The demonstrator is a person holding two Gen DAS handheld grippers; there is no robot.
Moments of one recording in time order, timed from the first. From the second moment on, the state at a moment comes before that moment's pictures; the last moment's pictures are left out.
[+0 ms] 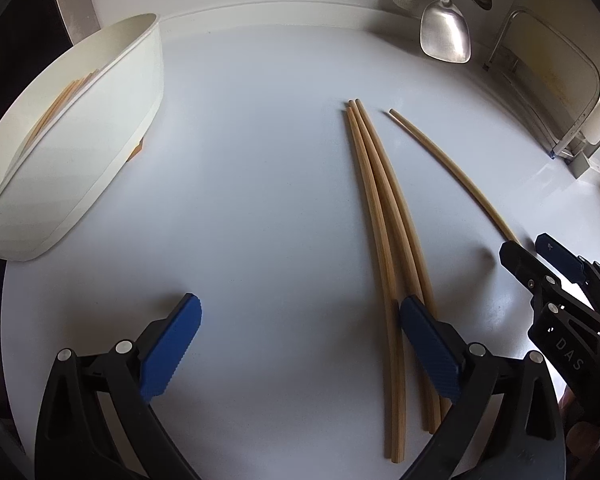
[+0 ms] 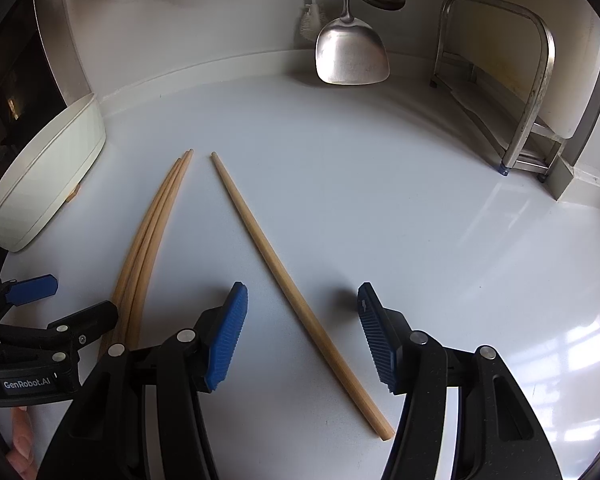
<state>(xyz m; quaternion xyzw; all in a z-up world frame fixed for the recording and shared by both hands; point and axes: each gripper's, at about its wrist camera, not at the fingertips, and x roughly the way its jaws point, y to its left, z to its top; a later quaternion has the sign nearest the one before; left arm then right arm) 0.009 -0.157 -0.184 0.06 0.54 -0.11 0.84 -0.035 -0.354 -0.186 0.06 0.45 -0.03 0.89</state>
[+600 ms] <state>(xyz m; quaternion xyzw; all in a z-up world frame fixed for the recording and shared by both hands) 0.021 -0.159 -0.185 0.06 0.53 -0.08 0.84 -0.024 -0.343 -0.188 0.02 0.45 -0.01 0.89</state>
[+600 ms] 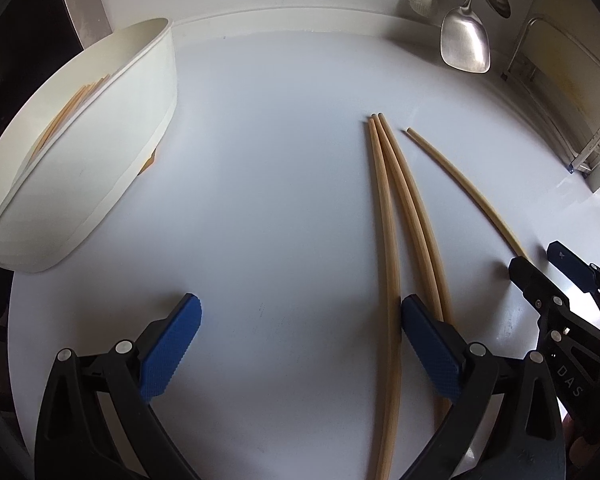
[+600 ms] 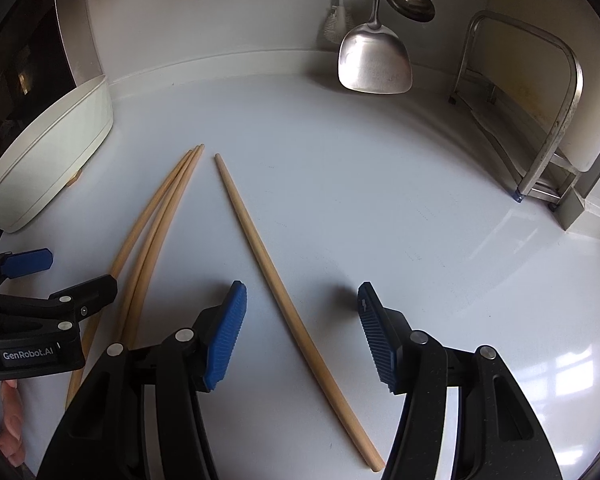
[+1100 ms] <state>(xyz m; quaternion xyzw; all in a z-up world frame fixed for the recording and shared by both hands) 0.006 -0.166 -0.173 0.07 0.50 -0.12 0.85 -0.022 -0.317 -0.186 -0.03 0.45 0.03 0.89</state>
